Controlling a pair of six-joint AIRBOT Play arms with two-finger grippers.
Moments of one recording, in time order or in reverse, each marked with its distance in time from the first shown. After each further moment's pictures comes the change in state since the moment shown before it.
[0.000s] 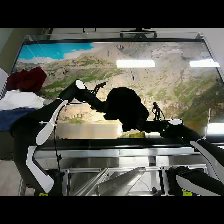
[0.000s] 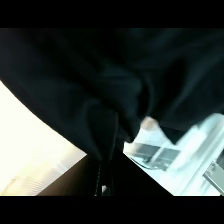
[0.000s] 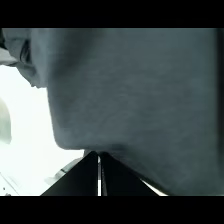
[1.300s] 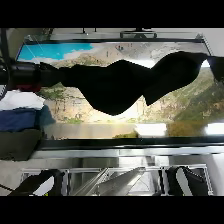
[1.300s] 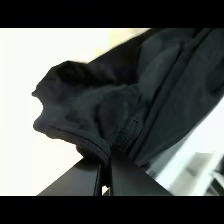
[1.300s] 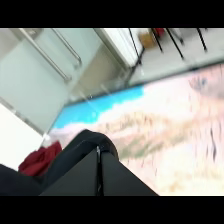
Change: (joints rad) left arm 0.304 0.797 0.021 0.024 -0.079 -0.022; right arm -0.668 0.494 0.627 -0.163 0.322 0.233
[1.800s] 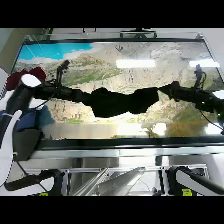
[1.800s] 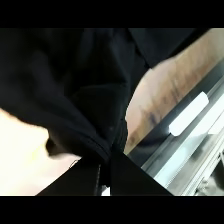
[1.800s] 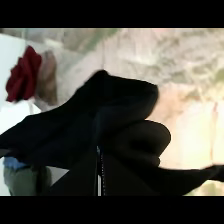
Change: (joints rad) left arm -0.051 -0.296 -0.338 -0.092 0.176 0.175; right arm 0.216 -0.485 -0.156 -0.067 -0.018 -0.053
